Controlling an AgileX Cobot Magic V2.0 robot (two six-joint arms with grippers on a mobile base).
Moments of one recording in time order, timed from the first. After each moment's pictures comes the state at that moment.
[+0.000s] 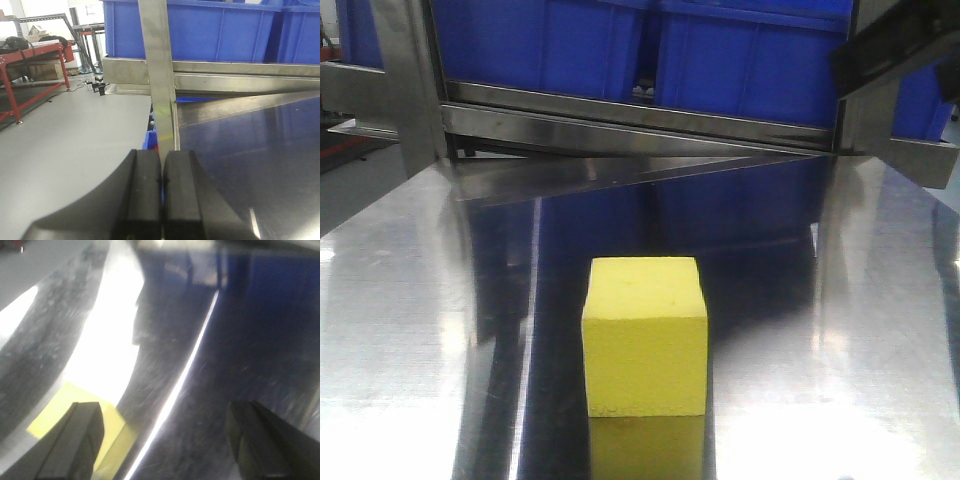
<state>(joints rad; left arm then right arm) -0.03 0.00 0.01 0.14 0.06 -0.09 0.63 0.87 -0.57 -0.02 0.28 0.23</state>
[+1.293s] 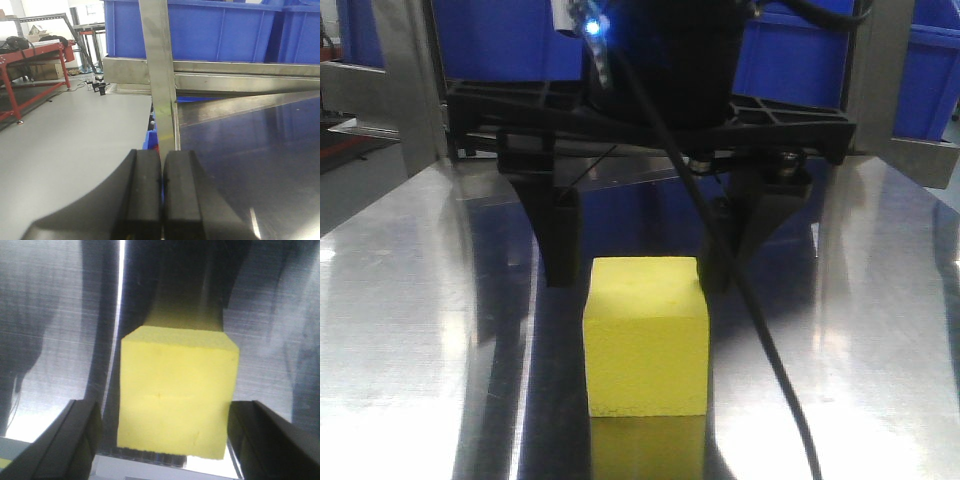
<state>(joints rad) -0.03 0.00 0.01 0.14 0.06 -0.09 0.92 1.69 -1.34 -0.02 1.03 0.88</state>
